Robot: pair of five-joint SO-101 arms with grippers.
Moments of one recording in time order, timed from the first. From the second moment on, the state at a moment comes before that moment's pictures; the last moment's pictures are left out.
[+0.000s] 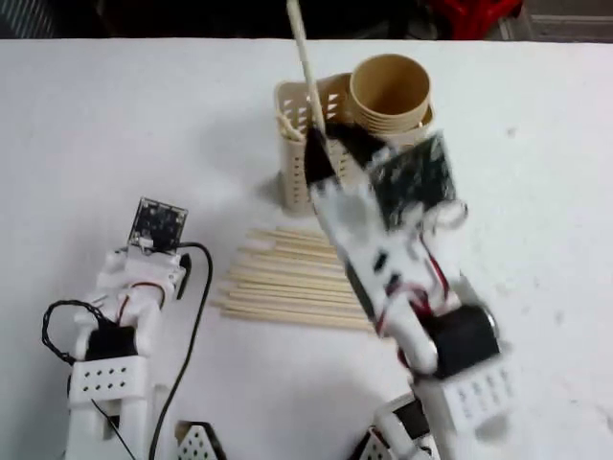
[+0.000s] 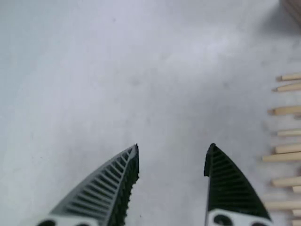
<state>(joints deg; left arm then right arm) -14.2 -65.3 86.2 32.5 -24.0 -27.3 -54.6 29.4 37.6 9.3</state>
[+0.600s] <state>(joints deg) -14.2 -65.3 86.2 32.5 -24.0 -23.0 -22.7 26.5 -0.3 9.8</state>
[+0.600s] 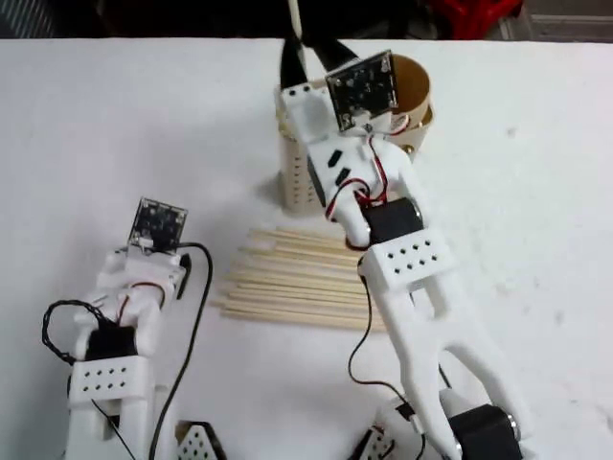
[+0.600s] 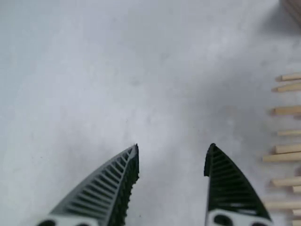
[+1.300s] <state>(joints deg) -14.2 -65.3 88.1 30.2 -24.0 -16.8 -30.5 31.8 28.4 10.1</state>
